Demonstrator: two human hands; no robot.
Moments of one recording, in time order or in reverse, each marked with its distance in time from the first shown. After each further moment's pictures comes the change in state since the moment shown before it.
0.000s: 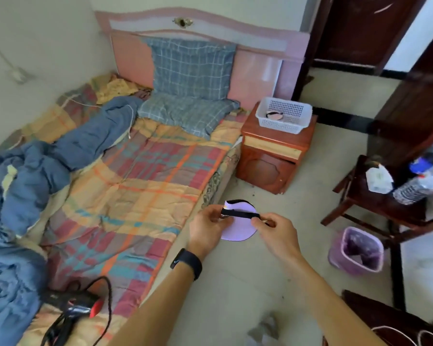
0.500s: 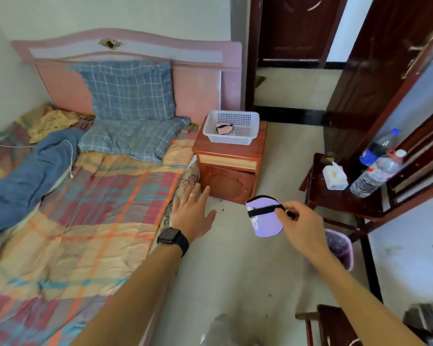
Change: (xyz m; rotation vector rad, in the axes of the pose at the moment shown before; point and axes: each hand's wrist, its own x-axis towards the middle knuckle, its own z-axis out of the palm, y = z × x) left_hand 0.155 0.102 0.128 1.079 -0.142 0.412; right_hand 0.136 0.032 -0.186 -0.200 0.336 -0.112
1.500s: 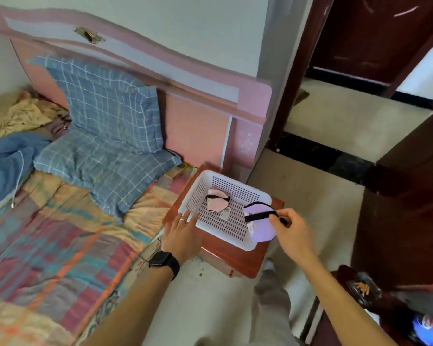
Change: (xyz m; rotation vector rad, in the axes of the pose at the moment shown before) left_hand 0.536 0.010 0.021 -0.199 -0.152 -0.374; right_hand 0.627 -0.022 0.110 0.014 -0.307 -0.031
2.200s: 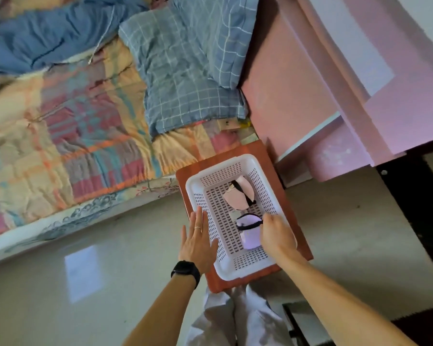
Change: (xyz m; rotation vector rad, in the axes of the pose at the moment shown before) left_hand 0.094 0.087 0.148 -0.358 0.028 -0.675; right_hand 0.241 0.075 0.136 -0.930 -0.840 -0.617
